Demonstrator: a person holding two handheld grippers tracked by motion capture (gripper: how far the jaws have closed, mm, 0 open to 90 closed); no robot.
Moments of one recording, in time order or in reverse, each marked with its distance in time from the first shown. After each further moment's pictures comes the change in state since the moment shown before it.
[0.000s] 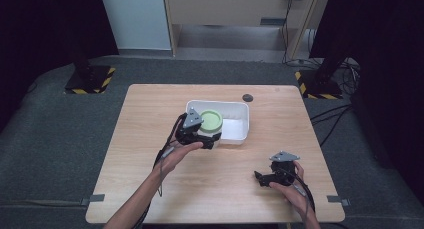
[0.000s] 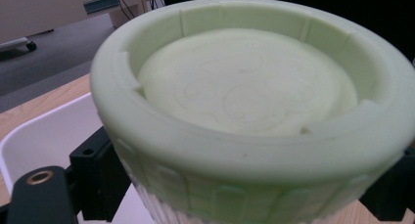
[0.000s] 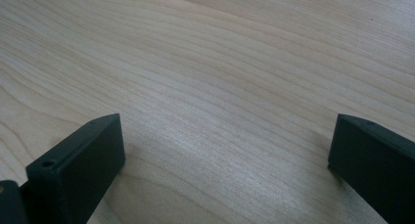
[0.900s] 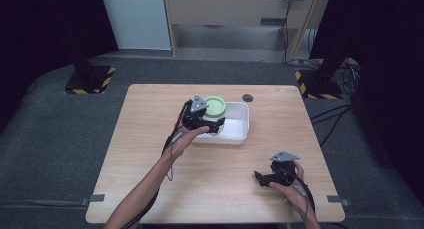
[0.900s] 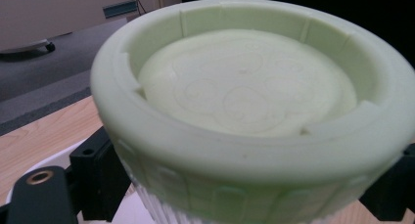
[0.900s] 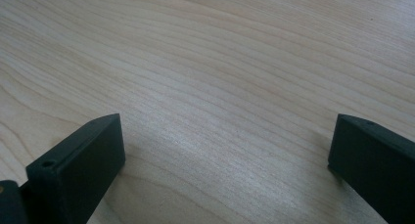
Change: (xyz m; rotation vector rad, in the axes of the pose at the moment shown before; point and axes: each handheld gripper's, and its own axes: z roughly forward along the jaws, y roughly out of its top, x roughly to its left) left arm 0.026 0.016 0.041 -0.019 0.063 -0.038; right arm 0.000 0.000 0.000 0.000 0.000 0.000
